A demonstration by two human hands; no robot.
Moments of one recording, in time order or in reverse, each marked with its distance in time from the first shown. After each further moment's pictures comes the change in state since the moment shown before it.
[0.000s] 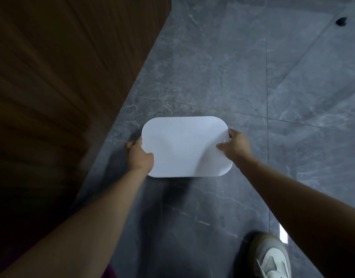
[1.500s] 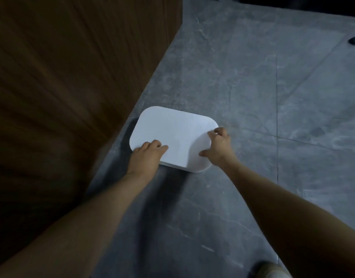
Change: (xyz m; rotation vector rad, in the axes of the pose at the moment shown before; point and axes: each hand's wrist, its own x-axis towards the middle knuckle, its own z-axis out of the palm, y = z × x) left_hand 0.023 0.018 -0.015 0.866 -0.051 0.653; right_hand 0.024 -0.053 0.027 -0.357 -0.155 -0.303
